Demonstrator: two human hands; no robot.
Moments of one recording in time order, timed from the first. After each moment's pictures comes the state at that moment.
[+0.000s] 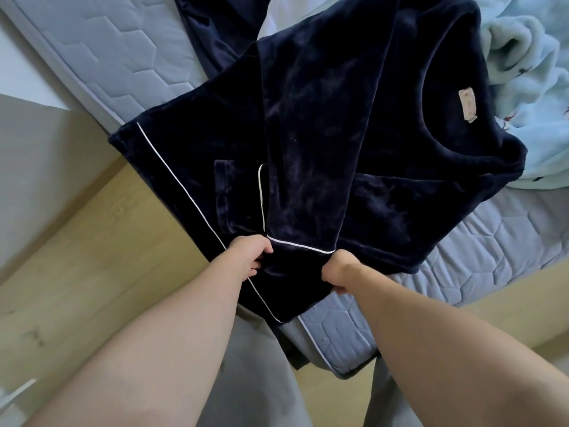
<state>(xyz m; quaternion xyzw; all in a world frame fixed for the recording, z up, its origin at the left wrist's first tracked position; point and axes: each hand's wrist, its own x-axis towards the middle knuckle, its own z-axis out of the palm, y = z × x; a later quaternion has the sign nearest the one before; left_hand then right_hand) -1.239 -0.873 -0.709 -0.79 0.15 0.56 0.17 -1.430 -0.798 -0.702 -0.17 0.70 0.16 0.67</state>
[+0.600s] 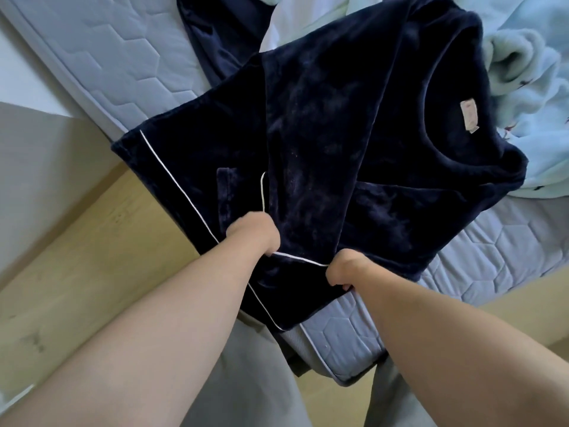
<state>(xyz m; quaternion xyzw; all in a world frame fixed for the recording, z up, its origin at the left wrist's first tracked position) -1.291 -0.935 -0.681 -0.57 0.55 0.31 0.52 -1.441 -0.824 -0.700 -0.29 0.65 0.30 0.63</state>
